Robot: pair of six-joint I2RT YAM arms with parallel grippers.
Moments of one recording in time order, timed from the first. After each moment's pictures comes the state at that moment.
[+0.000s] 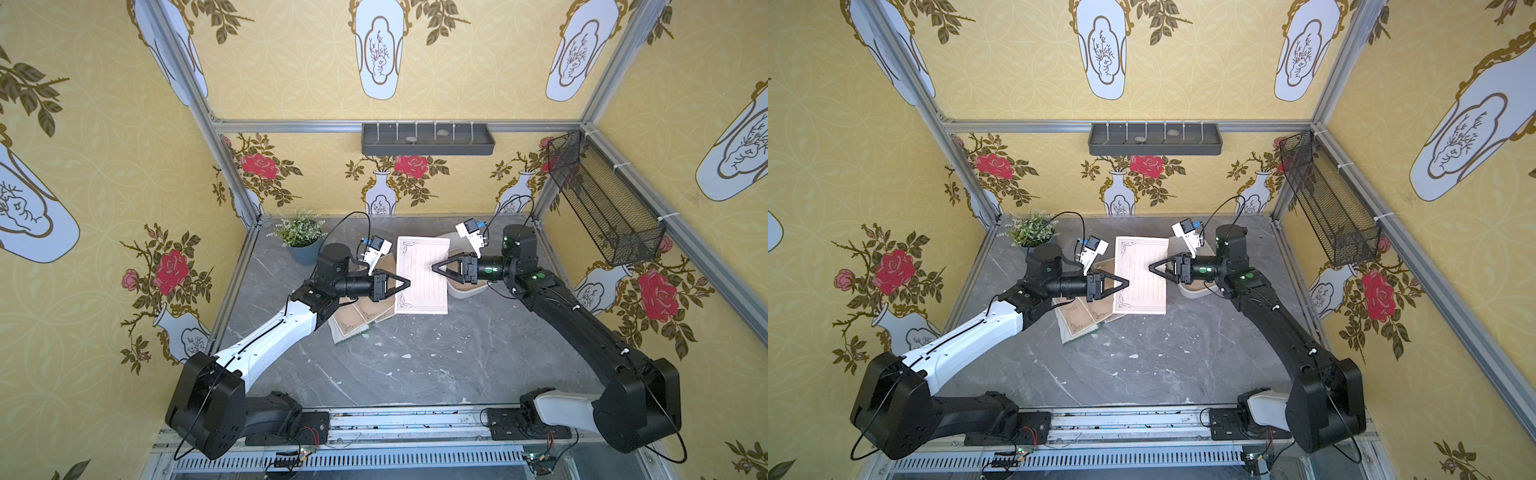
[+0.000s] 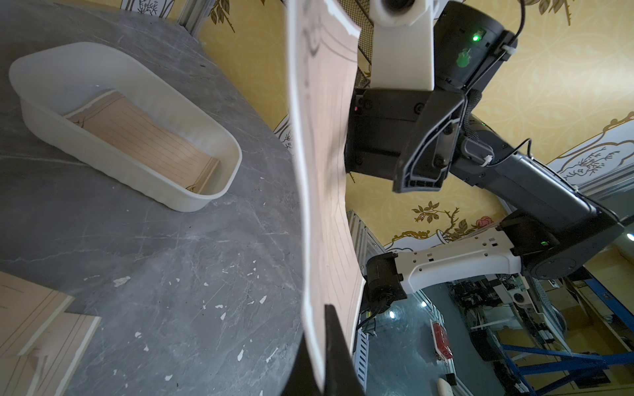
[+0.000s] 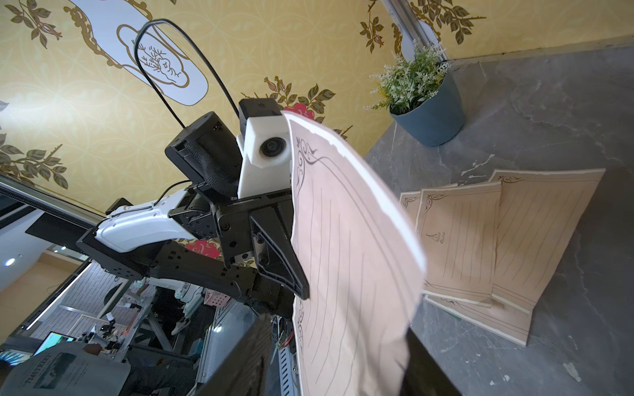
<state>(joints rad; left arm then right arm) -0.54 1.31 0.89 0.12 0.88 -0.57 0.37 1.29 1.00 -0.09 -1.10 0.43</state>
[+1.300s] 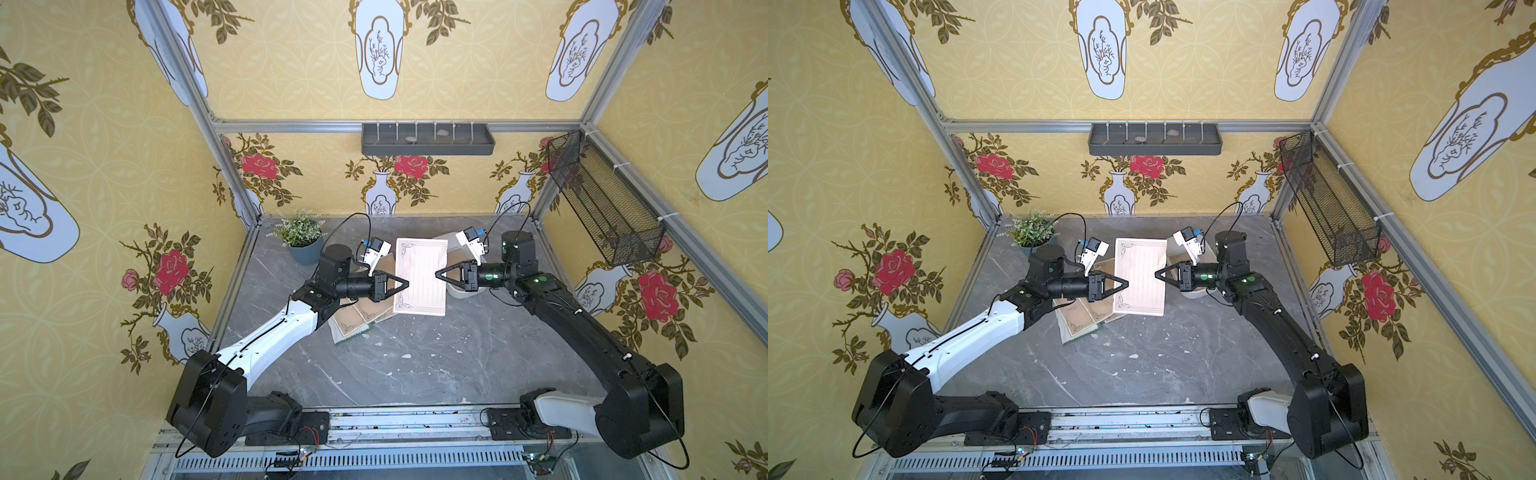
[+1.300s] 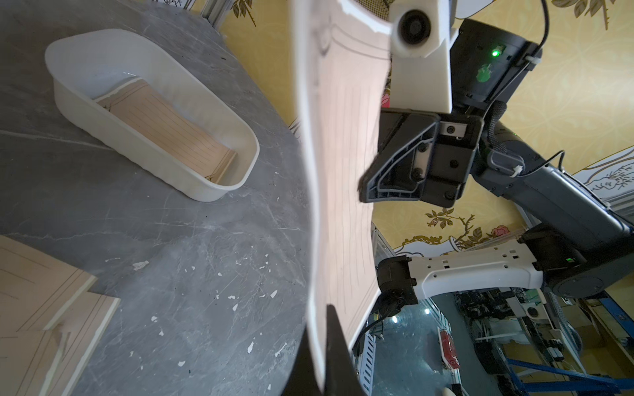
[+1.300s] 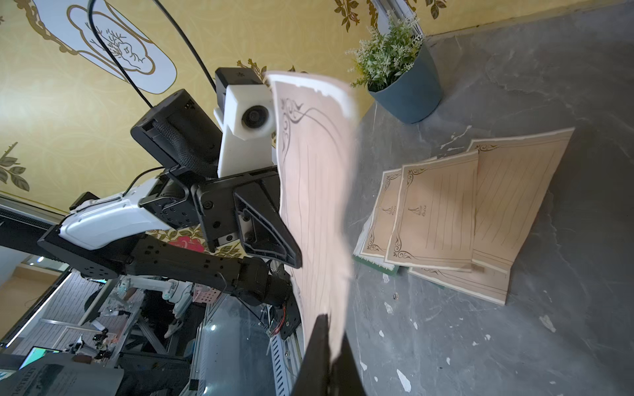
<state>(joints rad) -0.54 1.32 0.89 0.08 0.83 -0.56 0.36 1.26 0.97 -0.22 -1.04 0.36</state>
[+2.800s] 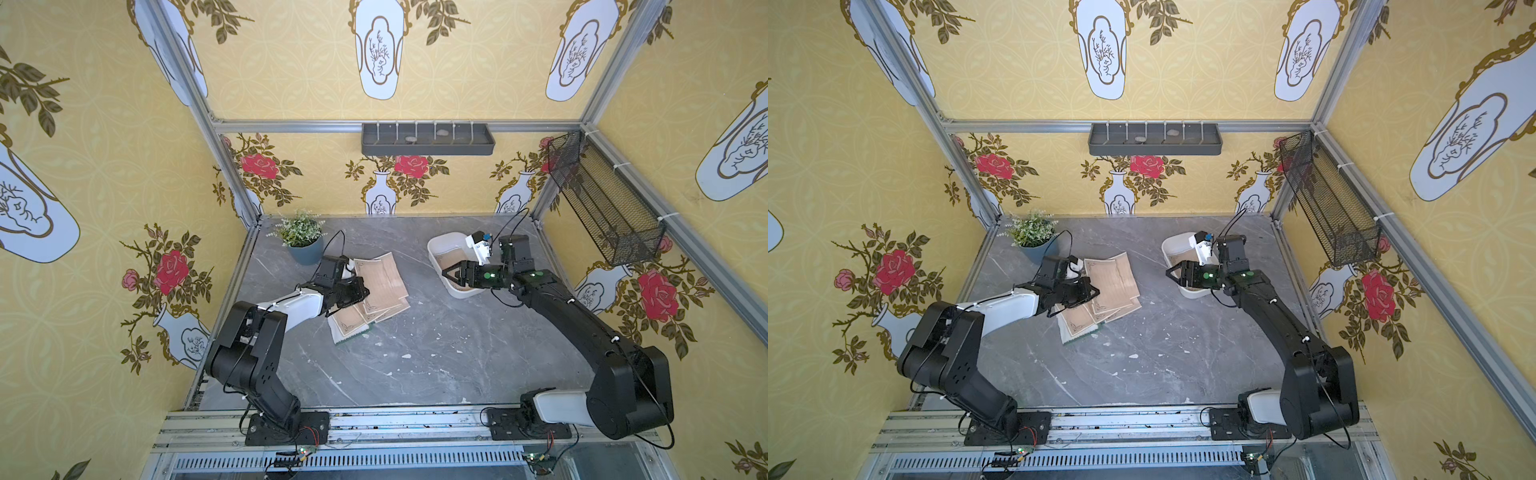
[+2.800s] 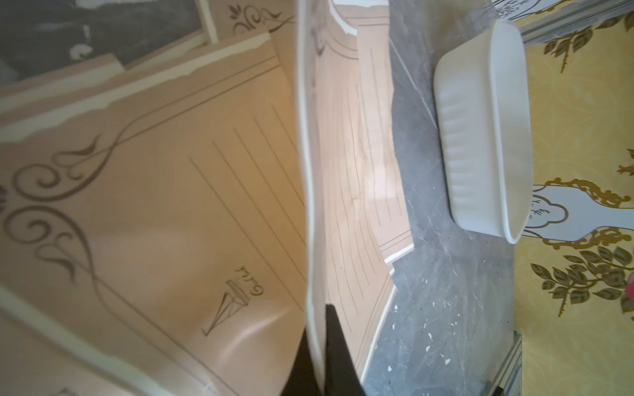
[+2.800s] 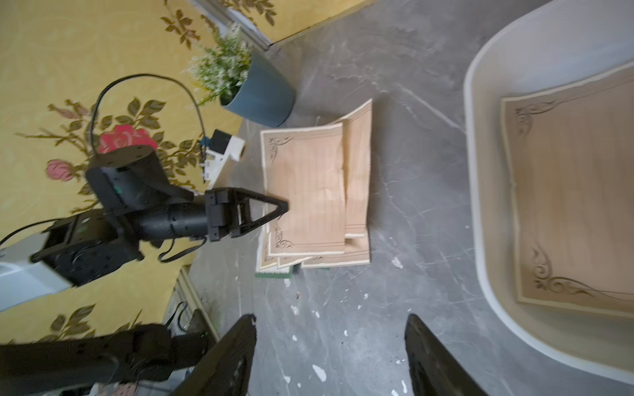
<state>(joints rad) -0.35 1.65 0.84 -0.06 0.39 -0.63 0.30 1.35 0.98 -0.36 -0.64 0.34</state>
